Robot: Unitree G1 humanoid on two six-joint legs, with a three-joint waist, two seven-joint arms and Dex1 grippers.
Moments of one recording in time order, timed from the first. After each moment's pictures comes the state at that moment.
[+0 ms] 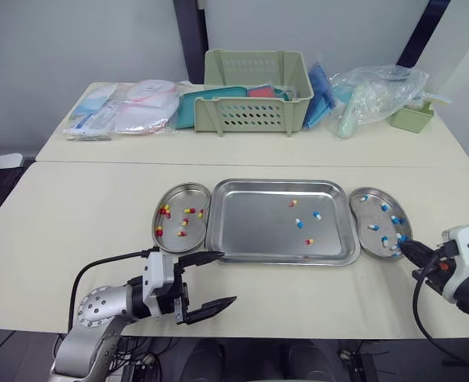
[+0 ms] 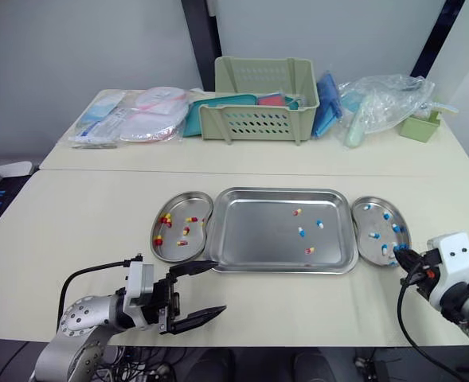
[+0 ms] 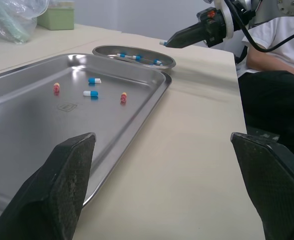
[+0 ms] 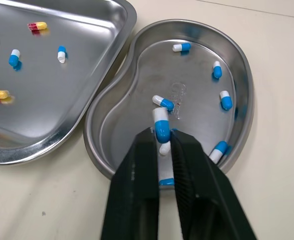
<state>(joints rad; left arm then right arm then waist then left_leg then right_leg) 0.17 0.54 0.00 -0.28 -0.50 0.01 -1.16 0.26 -0.59 -0.53 -0.54 0.44 0.73 0.61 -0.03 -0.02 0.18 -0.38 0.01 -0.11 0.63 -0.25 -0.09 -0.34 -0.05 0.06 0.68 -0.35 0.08</state>
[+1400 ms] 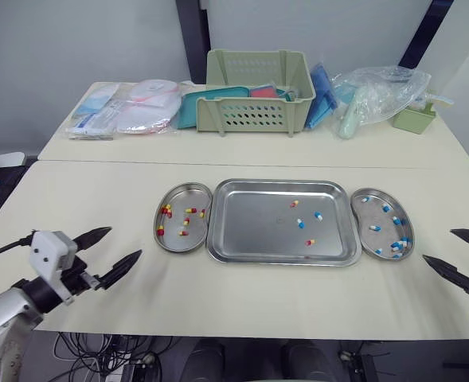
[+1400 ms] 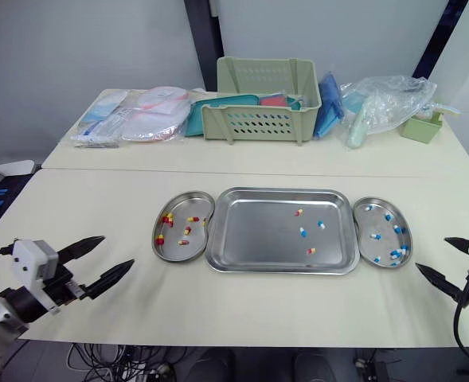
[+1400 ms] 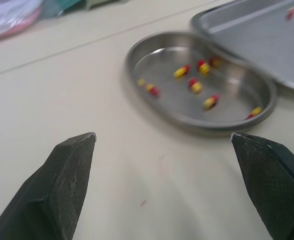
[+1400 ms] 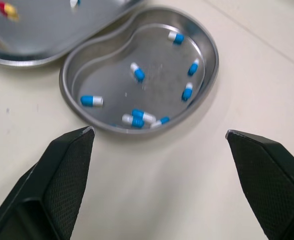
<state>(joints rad) 0.30 0.74 0.55 -0.06 -0.51 0.12 -0.91 0.38 -0.91 -0.65 -0.13 0.35 0.22 1.04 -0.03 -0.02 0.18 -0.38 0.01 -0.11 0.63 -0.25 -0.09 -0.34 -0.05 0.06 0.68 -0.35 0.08</state>
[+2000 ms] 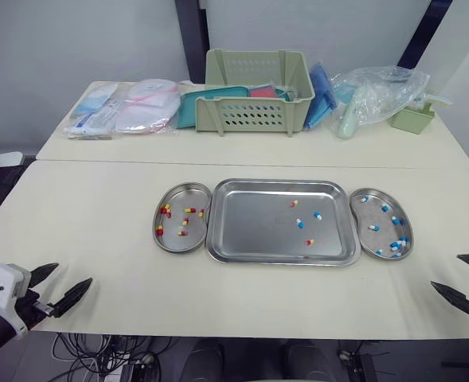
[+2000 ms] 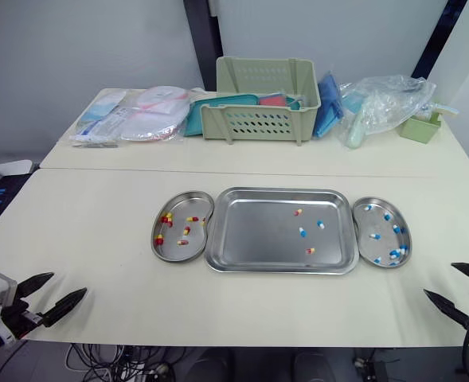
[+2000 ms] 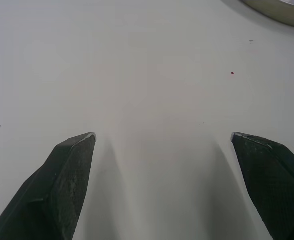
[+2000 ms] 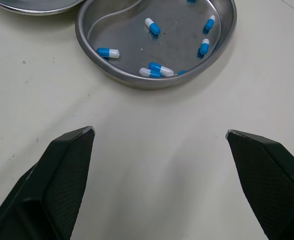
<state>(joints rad) 0.34 0.75 0.59 0.20 -0.44 0.01 -0.97 0.49 -0.84 -0.68 -0.15 0.33 0.16 1.04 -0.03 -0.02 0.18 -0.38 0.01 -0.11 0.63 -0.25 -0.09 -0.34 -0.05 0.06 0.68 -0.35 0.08</state>
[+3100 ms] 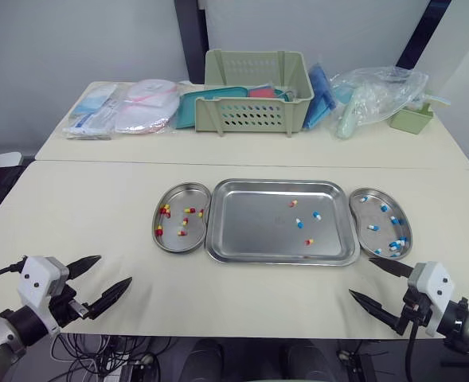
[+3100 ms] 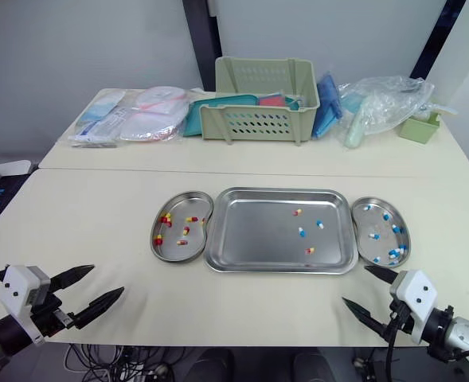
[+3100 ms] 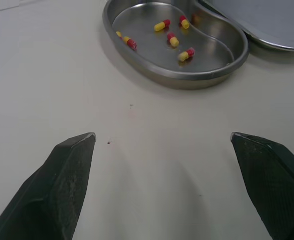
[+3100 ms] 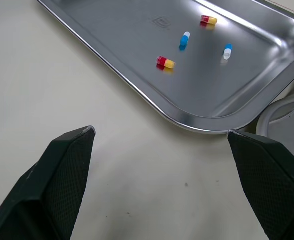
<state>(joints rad) 0.47 0.69 0.56 -0.34 -0.51 0.25 -0.93 0.48 -0.65 -0.33 -0.48 0.34 0.17 0.91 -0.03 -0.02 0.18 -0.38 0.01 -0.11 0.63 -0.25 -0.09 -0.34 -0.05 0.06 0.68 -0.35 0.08</state>
